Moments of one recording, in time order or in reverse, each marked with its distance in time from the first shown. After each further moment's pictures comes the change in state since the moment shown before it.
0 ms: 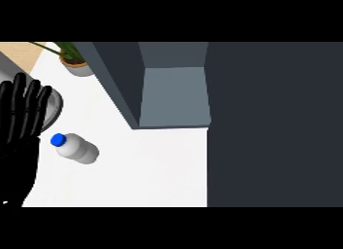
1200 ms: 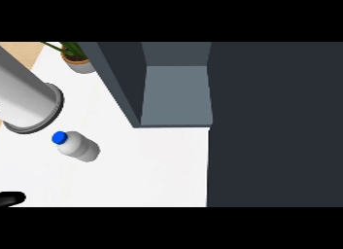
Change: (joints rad) left arm 0.115 0.152 0.347 0.079 0.367 -0.151 0.189; right arm 0.526 0.010 0.220 -0.324 -0.211 0.230 0.081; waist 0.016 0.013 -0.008
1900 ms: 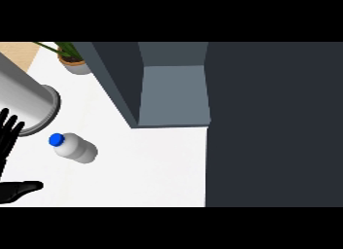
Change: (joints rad) left arm 0.003 0.004 0.021 0.355 -0.054 -0.117 -0.133; right arm 0.232 -0.030 0.079 -0.037 0.048 0.055 -0.168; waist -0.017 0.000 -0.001
